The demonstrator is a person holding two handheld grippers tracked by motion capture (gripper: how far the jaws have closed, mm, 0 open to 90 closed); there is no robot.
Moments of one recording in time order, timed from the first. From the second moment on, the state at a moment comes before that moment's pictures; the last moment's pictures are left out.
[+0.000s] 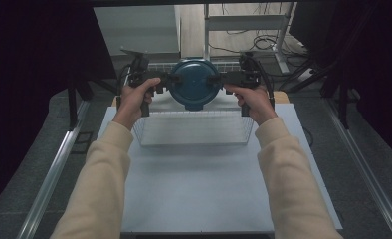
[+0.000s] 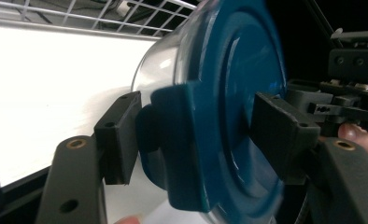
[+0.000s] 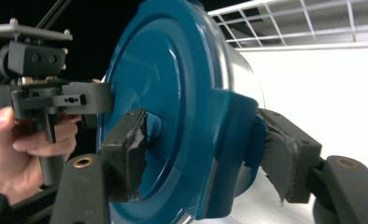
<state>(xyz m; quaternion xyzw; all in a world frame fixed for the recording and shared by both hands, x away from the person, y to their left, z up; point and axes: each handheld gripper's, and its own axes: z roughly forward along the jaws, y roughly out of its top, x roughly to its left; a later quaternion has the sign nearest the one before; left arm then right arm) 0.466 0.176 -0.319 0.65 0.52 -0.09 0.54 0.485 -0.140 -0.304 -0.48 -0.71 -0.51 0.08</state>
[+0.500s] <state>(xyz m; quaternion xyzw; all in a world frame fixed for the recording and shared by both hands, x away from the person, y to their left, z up) 0.479 0.174 -0.338 0.63 0.54 -0.10 0.55 0.506 -0.145 -0.326 -0.52 -0.66 -0.53 0.12</state>
